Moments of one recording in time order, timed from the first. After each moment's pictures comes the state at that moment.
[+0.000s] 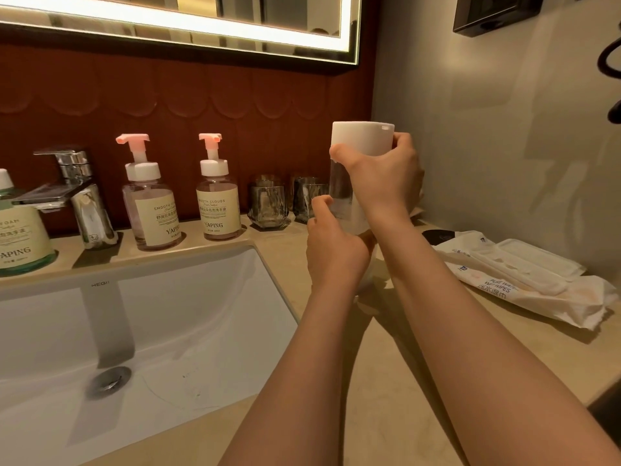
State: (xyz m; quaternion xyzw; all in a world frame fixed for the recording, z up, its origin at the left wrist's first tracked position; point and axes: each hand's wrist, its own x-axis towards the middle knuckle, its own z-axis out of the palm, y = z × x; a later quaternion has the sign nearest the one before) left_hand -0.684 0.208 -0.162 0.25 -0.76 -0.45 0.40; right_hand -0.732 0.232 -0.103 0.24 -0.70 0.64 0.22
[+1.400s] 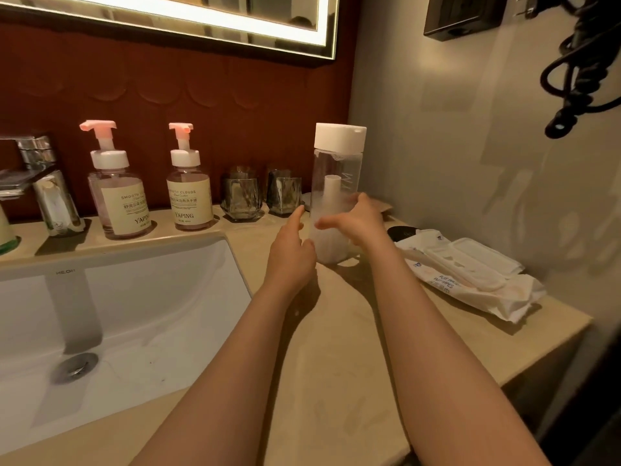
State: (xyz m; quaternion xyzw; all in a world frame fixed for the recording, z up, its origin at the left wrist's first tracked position) left_hand -0.691 0.195 -0.182 0.23 -0.80 -0.45 0.32; right_hand -0.779 0.259 -0.139 0.25 -0.82 0.51 -0.06
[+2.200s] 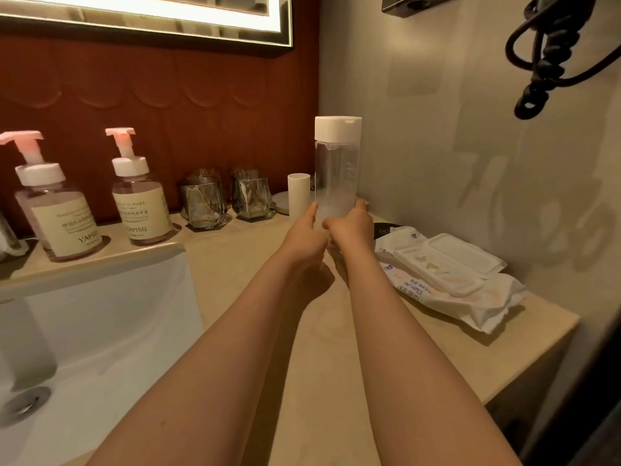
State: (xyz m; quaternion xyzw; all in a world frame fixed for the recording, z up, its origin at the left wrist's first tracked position) left_hand -0.768 0.214 -0.164 0.18 -0.81 -0.53 0.19; right_hand -0.847 0.256 -0.171 0.14 -0.80 0.58 -0.01
